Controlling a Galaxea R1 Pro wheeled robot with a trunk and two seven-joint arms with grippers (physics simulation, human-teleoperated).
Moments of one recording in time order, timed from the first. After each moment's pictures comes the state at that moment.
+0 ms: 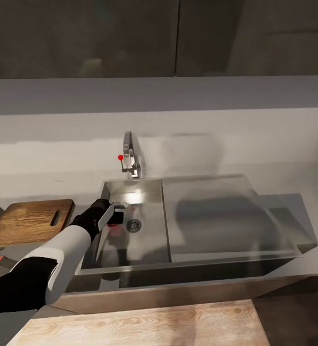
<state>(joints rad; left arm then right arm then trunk) -1.14 -0.05 -0.11 -0.37 0.16 0.74 0.16 -0.03 0.02 -0.32 -0.37 0.21 -0.37 0.08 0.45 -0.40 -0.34</state>
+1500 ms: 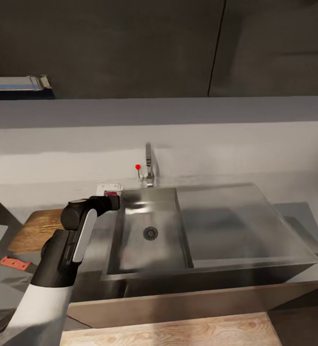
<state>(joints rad) -0.72 -0.04 -0.11 -1.55 0.17 1.02 0.15 -0.03 0.02 -0.32 -0.37 0.21 -0.38 0.08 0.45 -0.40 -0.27</state>
